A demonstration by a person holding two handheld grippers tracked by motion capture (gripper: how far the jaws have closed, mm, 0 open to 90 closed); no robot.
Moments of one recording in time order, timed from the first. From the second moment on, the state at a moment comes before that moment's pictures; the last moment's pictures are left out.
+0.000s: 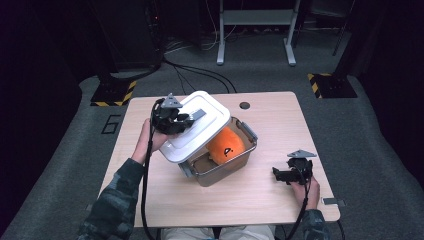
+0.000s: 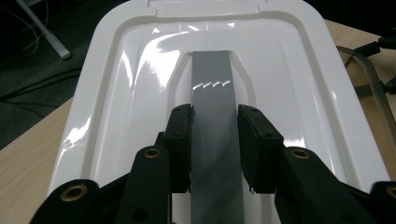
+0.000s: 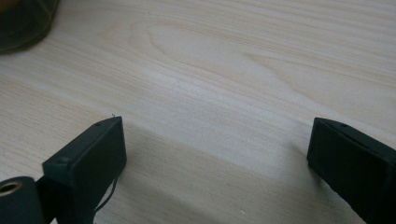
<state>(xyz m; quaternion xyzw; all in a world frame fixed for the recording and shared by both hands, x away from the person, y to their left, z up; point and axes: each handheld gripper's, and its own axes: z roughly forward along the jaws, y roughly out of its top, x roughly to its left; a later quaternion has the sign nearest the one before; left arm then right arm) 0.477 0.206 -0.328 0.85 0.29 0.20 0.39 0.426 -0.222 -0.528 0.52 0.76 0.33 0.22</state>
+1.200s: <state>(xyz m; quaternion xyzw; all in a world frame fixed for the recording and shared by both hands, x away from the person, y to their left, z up) 0.483 0.144 -0.366 0.89 0.23 0.12 0.38 0.426 -0.222 -0.528 0.52 0.76 0.33 0.22</state>
